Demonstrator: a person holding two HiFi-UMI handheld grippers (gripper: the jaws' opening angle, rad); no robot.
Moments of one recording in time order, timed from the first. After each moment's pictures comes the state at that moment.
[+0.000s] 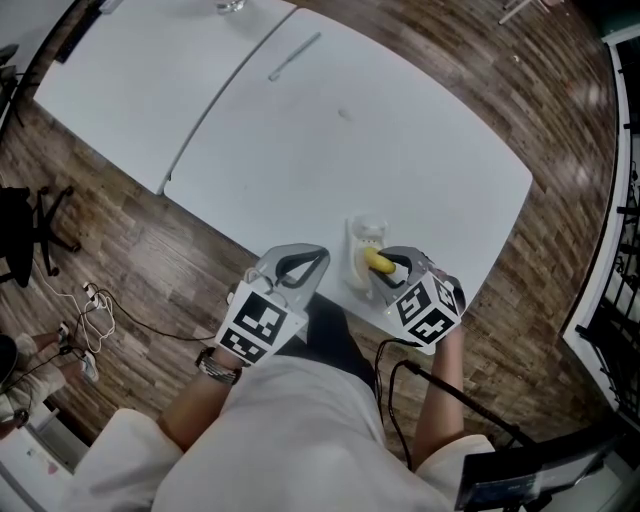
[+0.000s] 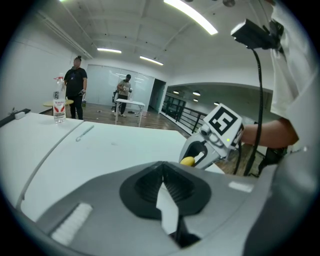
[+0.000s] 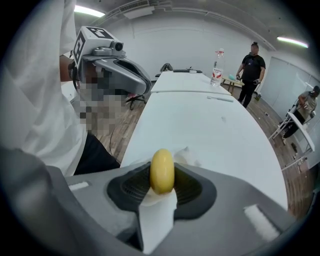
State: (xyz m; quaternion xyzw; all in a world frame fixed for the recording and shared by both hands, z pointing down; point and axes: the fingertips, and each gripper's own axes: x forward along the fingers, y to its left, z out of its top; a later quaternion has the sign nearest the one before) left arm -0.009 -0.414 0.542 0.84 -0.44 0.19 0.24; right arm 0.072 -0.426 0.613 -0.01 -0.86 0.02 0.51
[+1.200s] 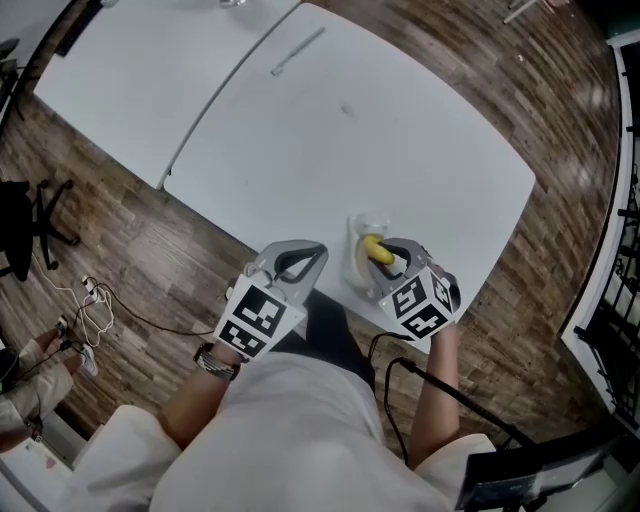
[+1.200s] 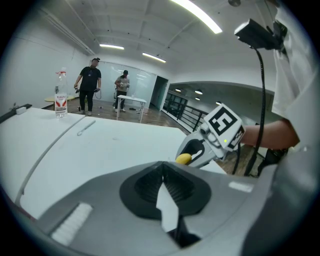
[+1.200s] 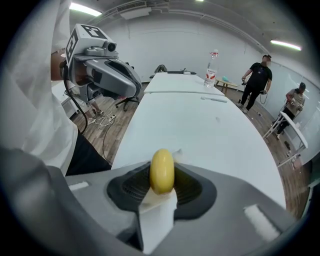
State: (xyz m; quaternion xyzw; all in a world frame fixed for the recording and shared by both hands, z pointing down) left arm -0.014 -0.410 0.550 0.84 -0.44 0.19 0.26; right arm 0.063 -0.437 0.618 0.03 -0.86 0.01 0.51
